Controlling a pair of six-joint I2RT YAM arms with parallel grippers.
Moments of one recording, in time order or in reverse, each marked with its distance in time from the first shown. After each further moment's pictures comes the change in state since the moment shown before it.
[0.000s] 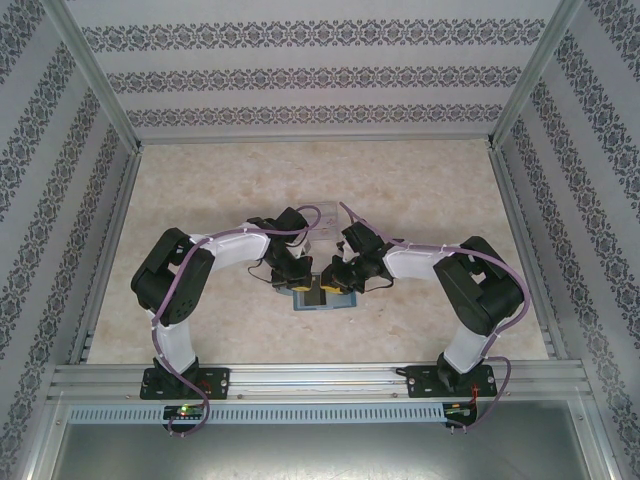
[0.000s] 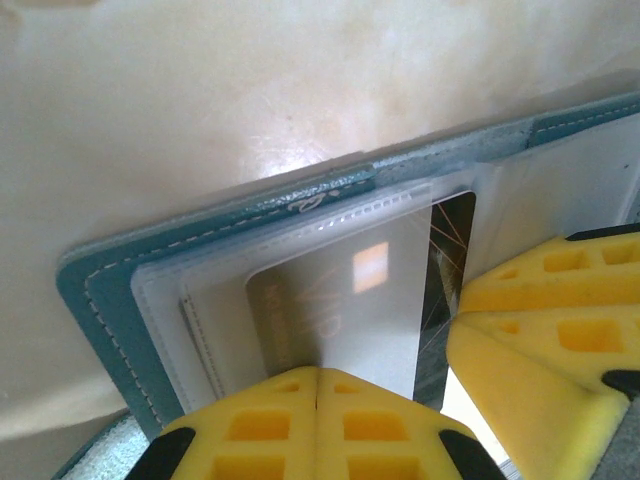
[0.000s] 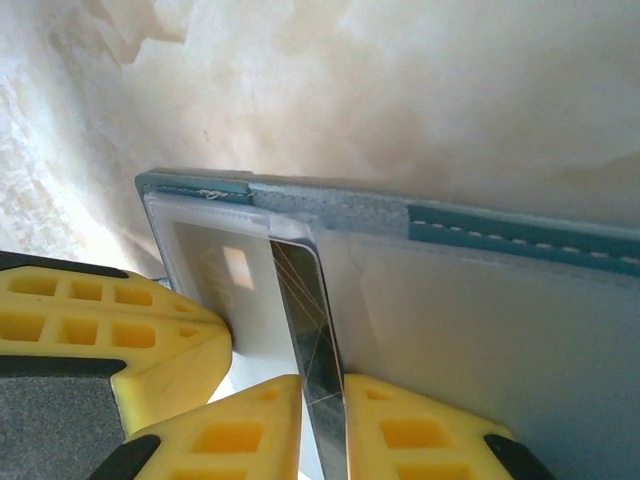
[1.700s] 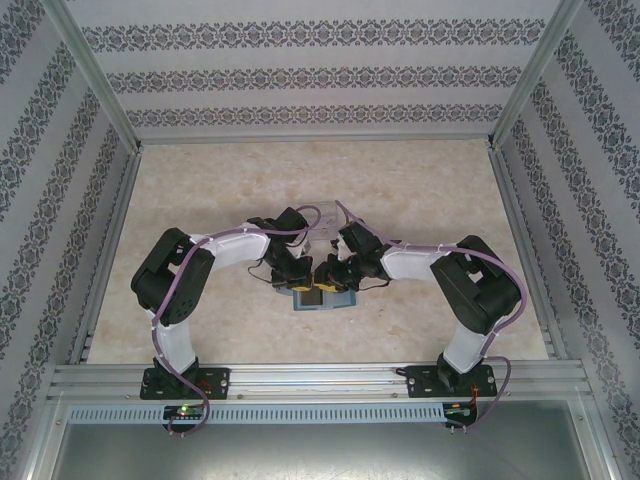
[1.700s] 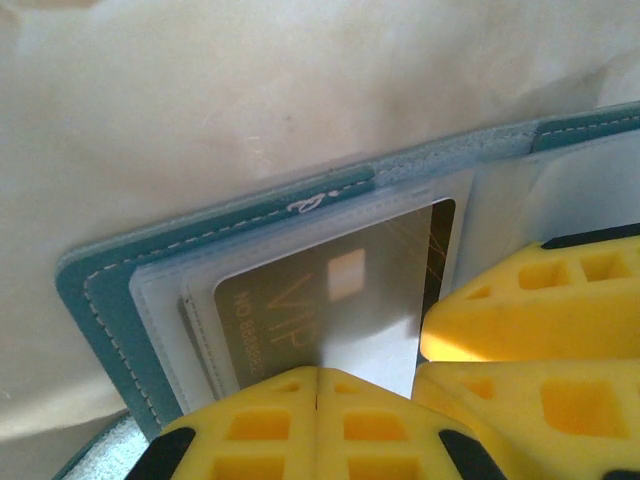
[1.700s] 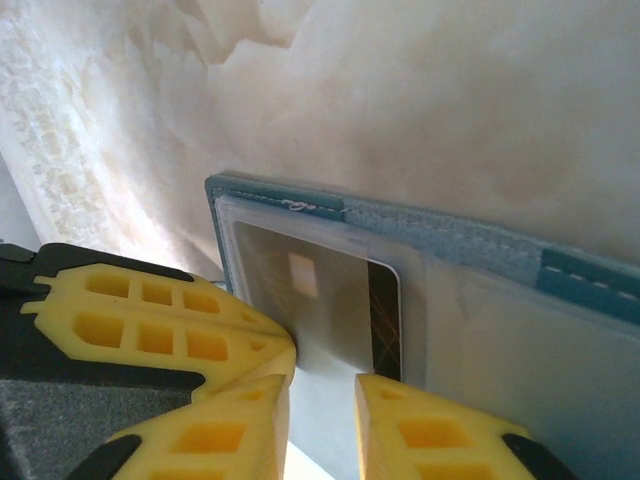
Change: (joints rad) left arm 0.000 0.000 0.000 0.000 0.000 0.000; right arm 0.010 0.014 0.003 0.073 -0.023 -0.002
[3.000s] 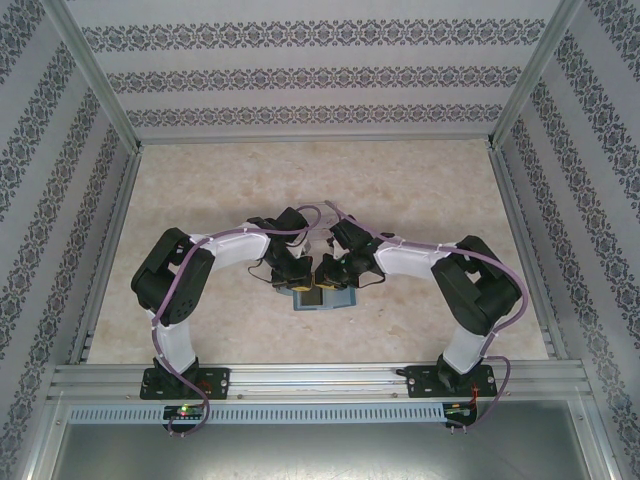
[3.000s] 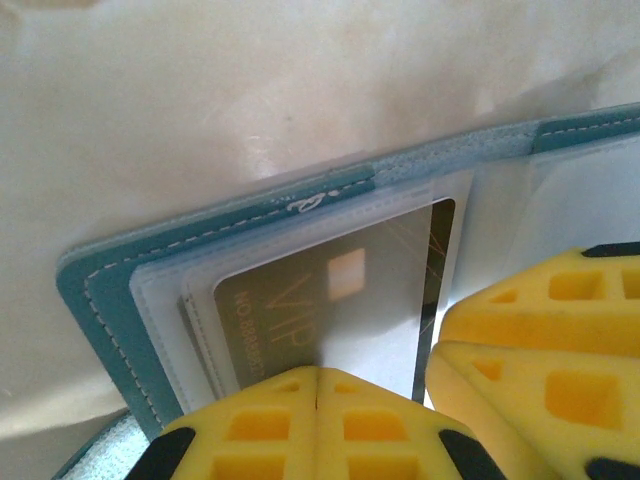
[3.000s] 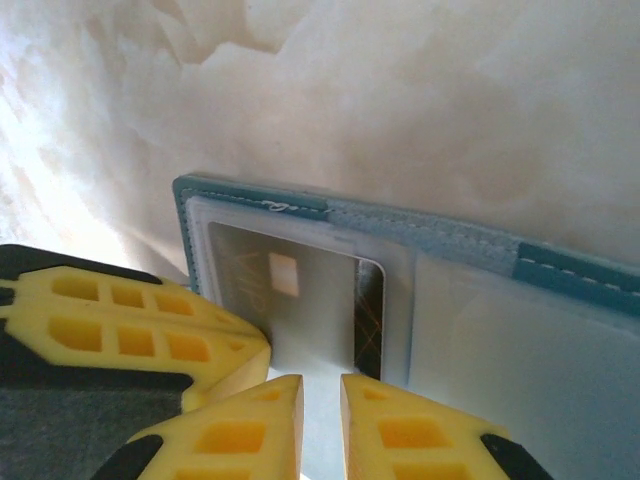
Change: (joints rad) left arm 0.000 0.000 0.003 -0.004 -0.001 0.000; right arm 0.050 0.006 0.105 -0.201 0.135 -0.087
